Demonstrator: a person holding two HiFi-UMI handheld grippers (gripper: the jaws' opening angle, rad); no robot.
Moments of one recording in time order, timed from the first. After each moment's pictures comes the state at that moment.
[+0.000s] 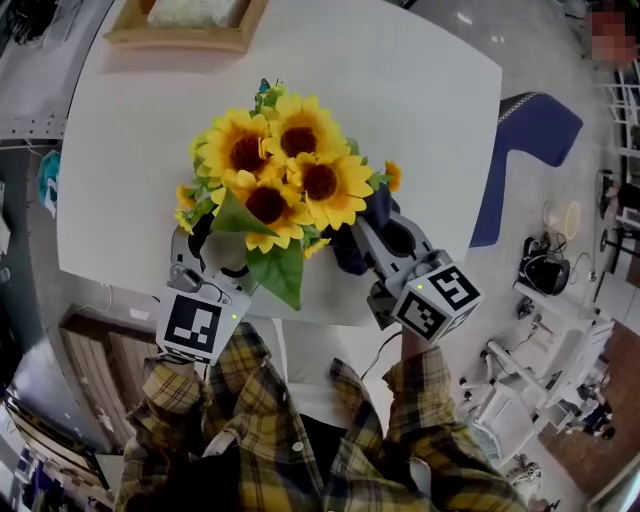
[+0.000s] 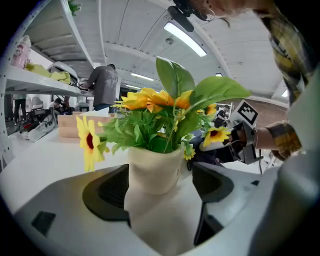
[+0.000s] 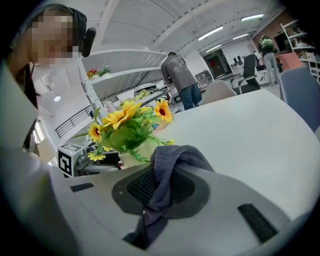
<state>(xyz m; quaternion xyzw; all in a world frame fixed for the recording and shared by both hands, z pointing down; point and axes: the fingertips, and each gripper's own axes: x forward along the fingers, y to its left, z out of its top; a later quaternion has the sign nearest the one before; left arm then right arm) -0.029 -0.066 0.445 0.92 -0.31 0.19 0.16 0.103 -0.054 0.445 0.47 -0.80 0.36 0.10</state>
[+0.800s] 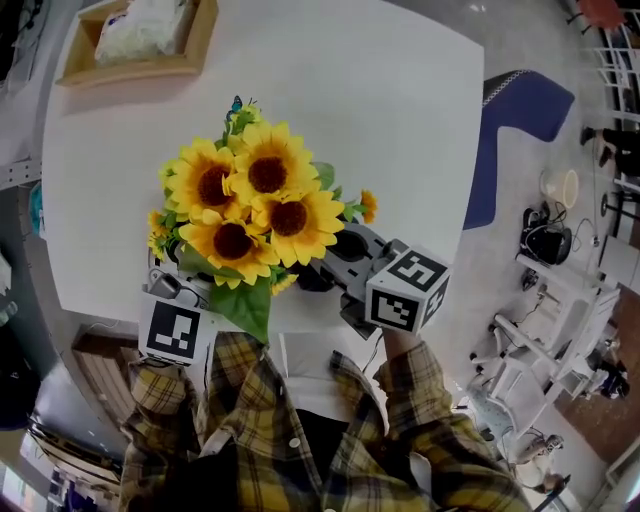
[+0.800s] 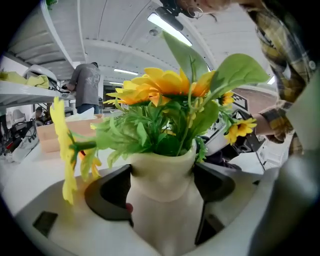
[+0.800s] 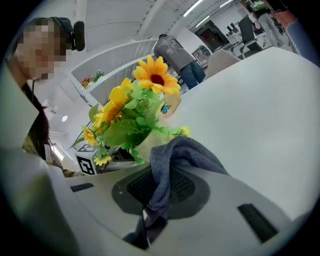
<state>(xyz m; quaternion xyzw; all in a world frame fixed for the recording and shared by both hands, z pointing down) -0.022 -0.094 0.453 0.93 -0.25 0.22 0.12 0.052 -0.054 0.463 0.37 -0.79 0.47 0.08</state>
